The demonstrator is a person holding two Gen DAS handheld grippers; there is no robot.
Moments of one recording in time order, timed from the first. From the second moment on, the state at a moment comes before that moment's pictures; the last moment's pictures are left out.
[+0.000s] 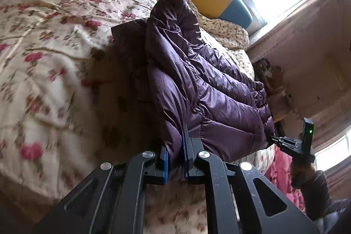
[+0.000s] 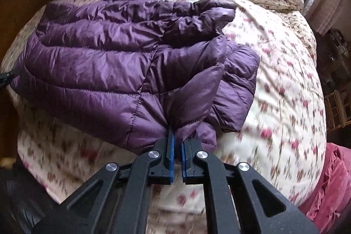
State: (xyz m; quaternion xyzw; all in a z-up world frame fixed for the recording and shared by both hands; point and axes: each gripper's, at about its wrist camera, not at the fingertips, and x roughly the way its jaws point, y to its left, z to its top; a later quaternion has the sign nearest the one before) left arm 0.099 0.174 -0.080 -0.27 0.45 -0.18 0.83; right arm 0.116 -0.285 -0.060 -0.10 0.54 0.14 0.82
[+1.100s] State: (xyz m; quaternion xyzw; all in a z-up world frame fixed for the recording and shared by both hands) left arm 0.234 0.164 -0.028 -0.19 0.39 -0.04 0.90; right arm 0.253 -0.293 -0.028 0.03 0.41 0.03 0.91
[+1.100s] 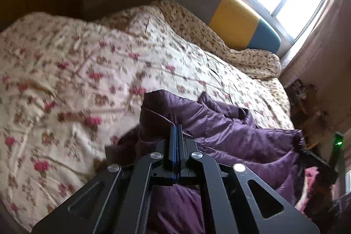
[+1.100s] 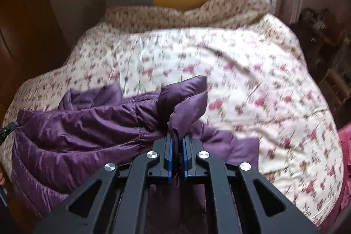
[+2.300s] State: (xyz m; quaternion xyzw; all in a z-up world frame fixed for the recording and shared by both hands) left arm 0.298 0.127 -0.115 -0.09 0.42 0.02 0.90; right arm 0.318 -0.245 -0.135 -0.13 0.44 -0.11 0.88
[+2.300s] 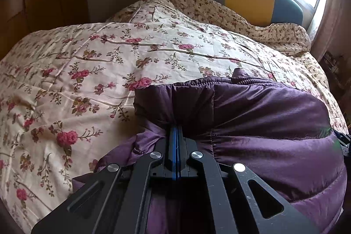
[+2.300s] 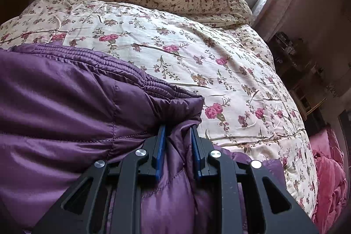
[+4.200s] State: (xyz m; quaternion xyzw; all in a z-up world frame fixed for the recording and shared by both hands) left arm 0.227 0.083 -0.082 -0.09 0.37 -0.02 0.93; right arm 0.273 -0.144 -0.131 -0.06 0.41 0.04 0.91
